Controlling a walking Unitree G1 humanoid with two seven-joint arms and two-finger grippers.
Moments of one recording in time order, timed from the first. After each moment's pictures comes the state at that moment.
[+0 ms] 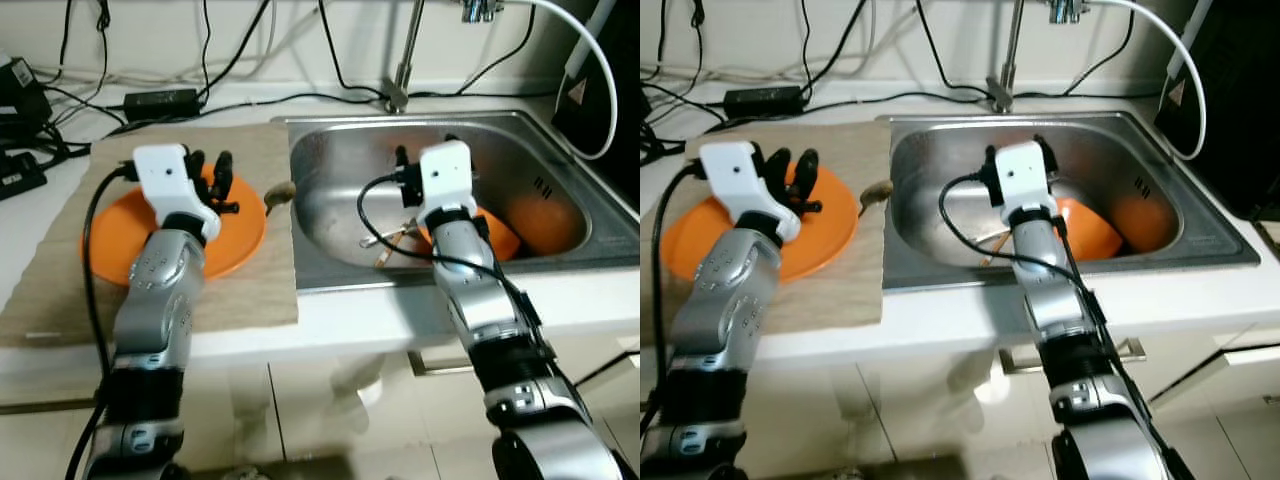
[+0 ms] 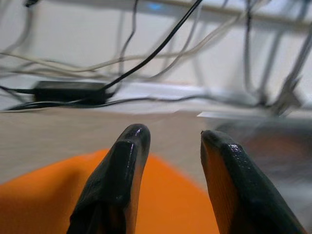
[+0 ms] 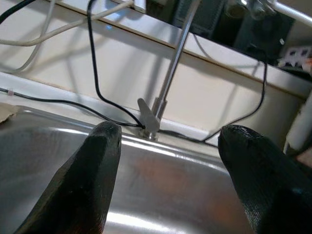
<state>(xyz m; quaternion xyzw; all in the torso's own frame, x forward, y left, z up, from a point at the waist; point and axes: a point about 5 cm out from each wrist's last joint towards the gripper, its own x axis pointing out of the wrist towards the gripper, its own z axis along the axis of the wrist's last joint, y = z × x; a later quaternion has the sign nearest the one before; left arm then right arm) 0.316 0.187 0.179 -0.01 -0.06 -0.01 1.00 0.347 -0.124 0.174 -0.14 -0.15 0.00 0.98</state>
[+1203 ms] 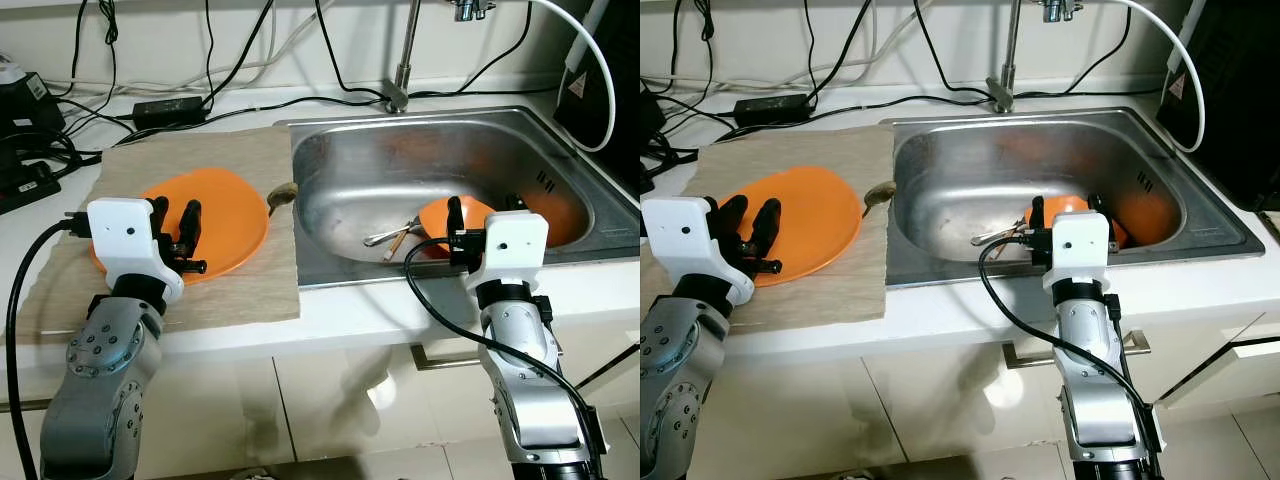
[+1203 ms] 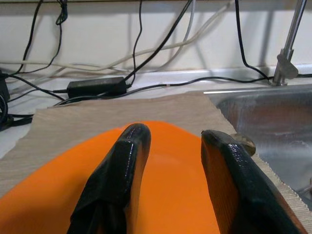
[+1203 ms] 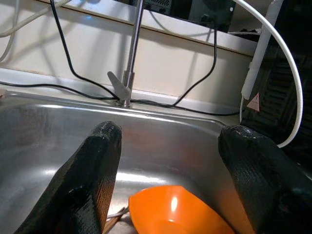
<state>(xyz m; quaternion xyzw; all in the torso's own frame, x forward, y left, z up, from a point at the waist) 0.247 0.191 0.184 0.02 -0.03 -0.01 1.00 0.267 -0.157 0.160 -0.11 -0.11 -0.05 0.99</state>
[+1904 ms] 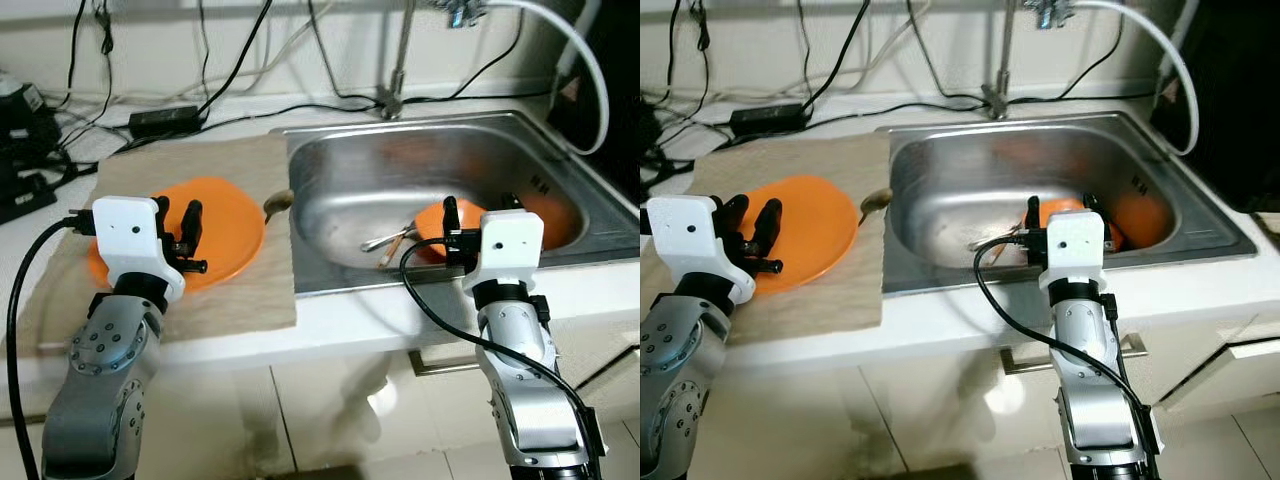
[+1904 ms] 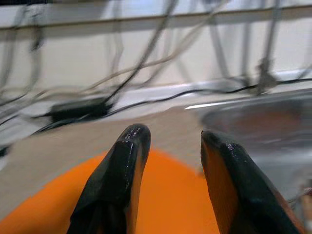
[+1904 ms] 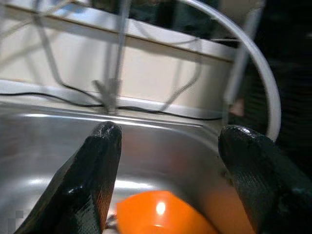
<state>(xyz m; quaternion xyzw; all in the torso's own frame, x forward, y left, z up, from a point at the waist) 0.250 0.190 0.189 0.04 -0.04 0.00 1.00 0.266 -0.150 0.163 -0.12 -0.11 -0.04 0.99</state>
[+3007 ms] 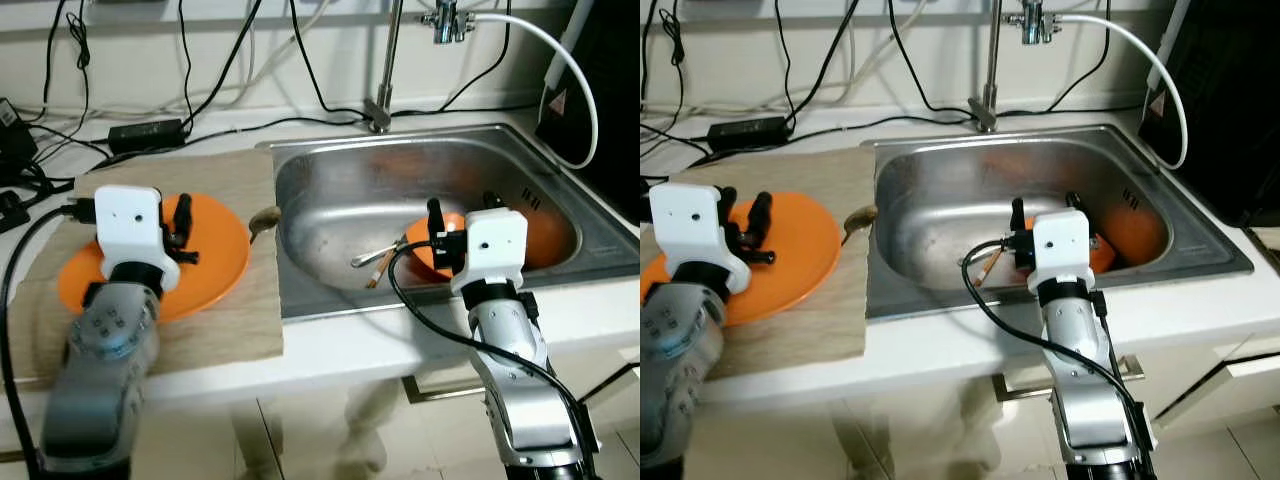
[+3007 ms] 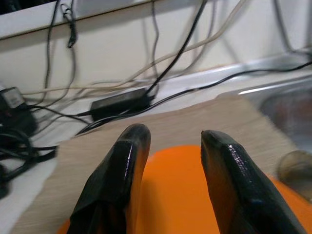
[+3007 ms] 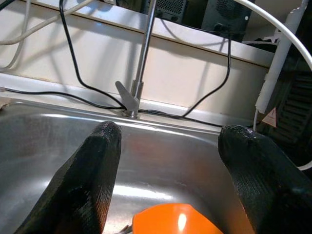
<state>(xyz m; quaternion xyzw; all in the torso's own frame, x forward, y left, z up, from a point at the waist) 0.267 0.215 0.191 0.12 0.00 0.05 0.99 0.267 -0.141 0.161 -0.12 -0.11 0.00 0.99</state>
